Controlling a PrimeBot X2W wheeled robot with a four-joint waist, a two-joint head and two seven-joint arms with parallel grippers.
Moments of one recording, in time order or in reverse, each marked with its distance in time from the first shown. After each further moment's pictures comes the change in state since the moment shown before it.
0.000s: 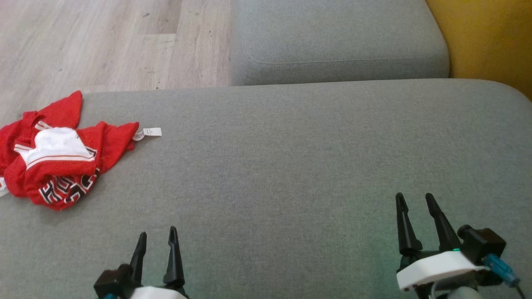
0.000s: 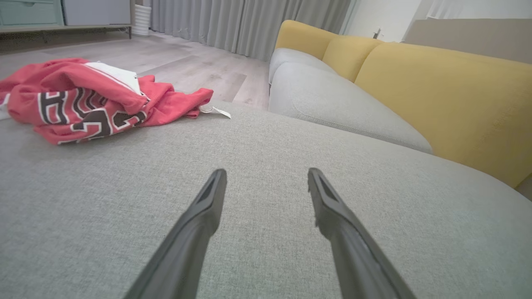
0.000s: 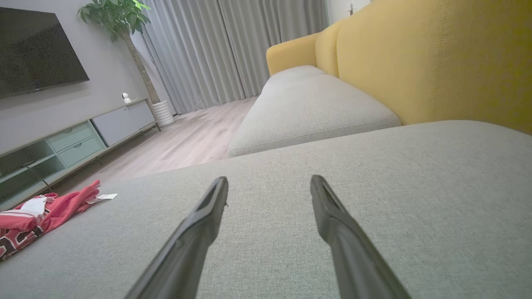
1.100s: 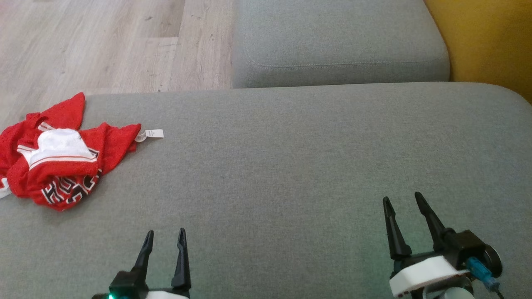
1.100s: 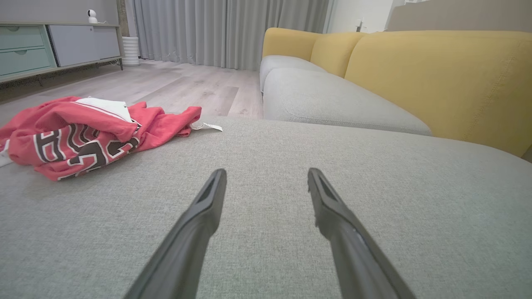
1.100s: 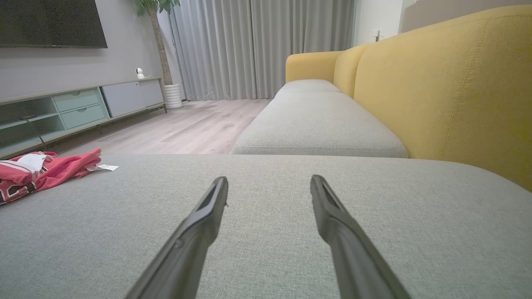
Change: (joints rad) left arm -0.002 0.007 -0.028 0.020 0.146 0.028 -0.046; right arm -0.004 -0.004 0.024 0.017 -0.202 0.005 -0.058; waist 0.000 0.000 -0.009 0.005
